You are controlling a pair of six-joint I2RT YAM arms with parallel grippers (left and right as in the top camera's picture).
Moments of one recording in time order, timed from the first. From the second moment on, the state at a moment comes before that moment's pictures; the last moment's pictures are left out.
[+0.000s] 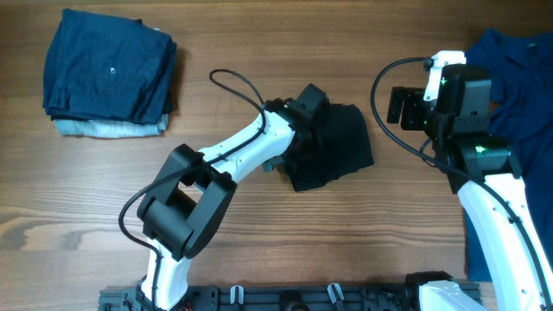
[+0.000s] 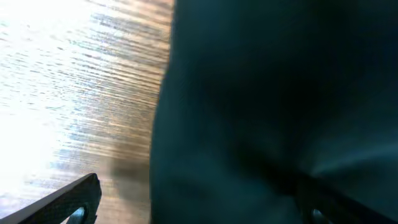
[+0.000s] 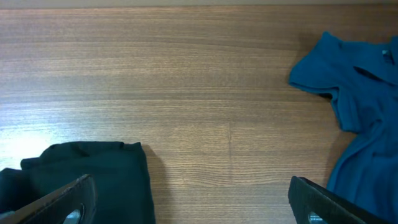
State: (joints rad) left arm -0.70 2.07 1.46 -0.80 0.00 -0.98; right arm 0.08 1.23 1.07 -0.56 0.13 0.05
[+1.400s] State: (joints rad) left arm -0.63 2.07 1.48 -0.91 0.18 -0.76; right arm 0.08 1.23 1.07 -0.56 0.13 0.05
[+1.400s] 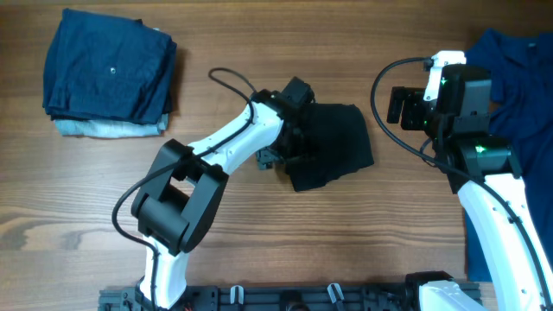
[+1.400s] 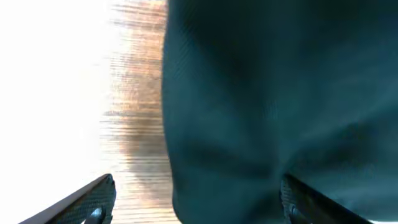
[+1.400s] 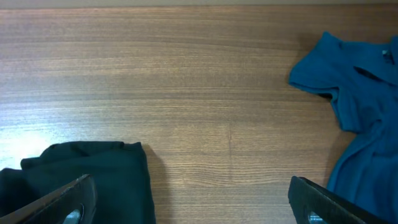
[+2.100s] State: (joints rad) left arm -0.71 2.19 1.61 -0.88 0.13 -0.72; right arm 0.08 1.23 1.07 -0.56 0.13 0.05
